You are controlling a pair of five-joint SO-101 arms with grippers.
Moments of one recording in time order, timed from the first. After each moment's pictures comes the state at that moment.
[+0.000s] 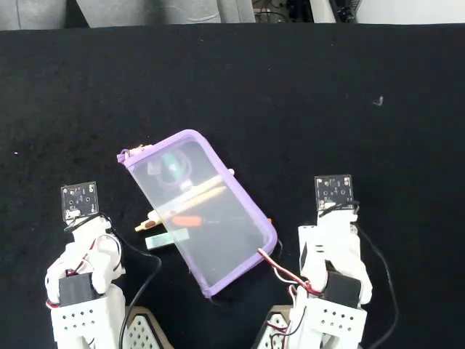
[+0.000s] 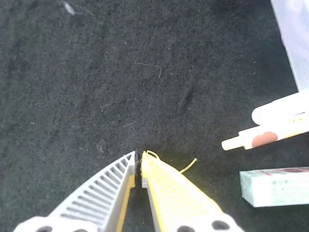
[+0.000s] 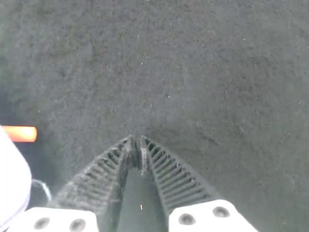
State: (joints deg) left arm -18.3 -103.7 96.2 73.0 -2.6; right arm 16.5 -103.4 96.7 66.0 19.1
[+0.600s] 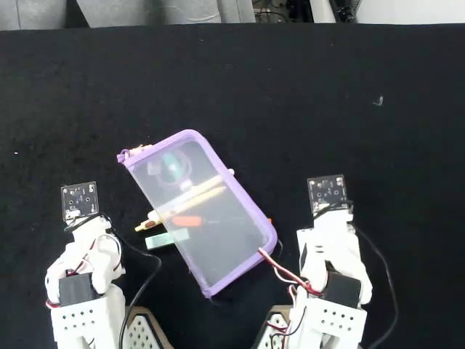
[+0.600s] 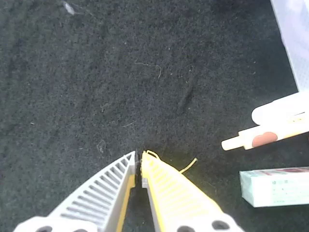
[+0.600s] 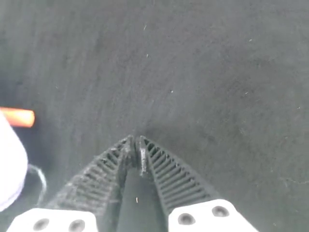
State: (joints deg) left arm -18.3 -103.7 96.2 73.0 -2.6; right arm 16.5 -103.4 96.7 67.6 24.3
